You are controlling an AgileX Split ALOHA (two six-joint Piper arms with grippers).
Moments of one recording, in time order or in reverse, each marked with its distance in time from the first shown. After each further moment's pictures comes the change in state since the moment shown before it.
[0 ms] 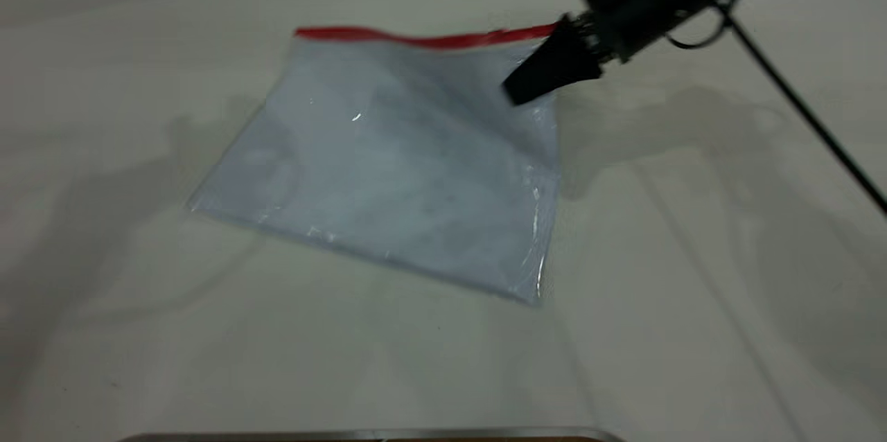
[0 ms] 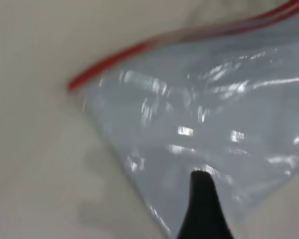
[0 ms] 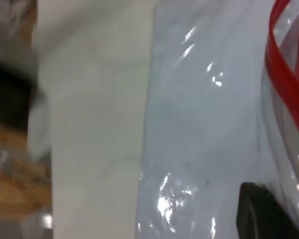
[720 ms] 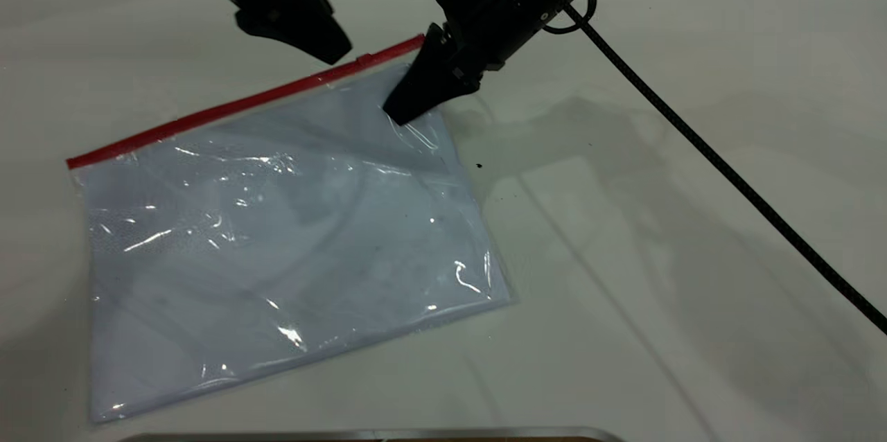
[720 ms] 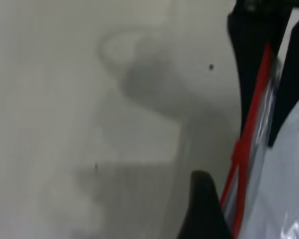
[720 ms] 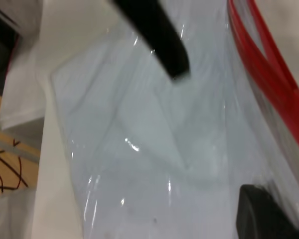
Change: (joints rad) left arm -0.109 0.229 -0.001 -0.287 -0.064 0.470; right arm 0.199 0.004 -0.093 0.033 -0.116 -0.041
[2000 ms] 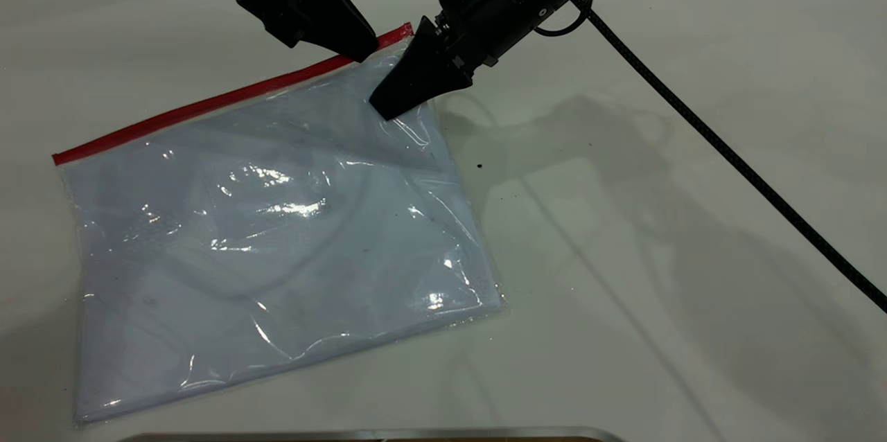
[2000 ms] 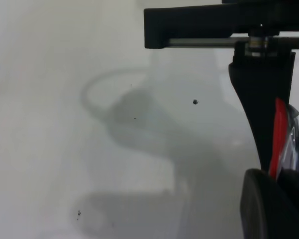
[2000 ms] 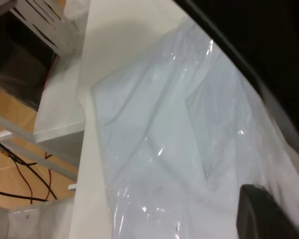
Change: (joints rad) left arm -0.004 0.054 -0.001 -0.159 0.018 0.178; right arm -0.008 0.002 0.000 0.058 0.098 -0.036
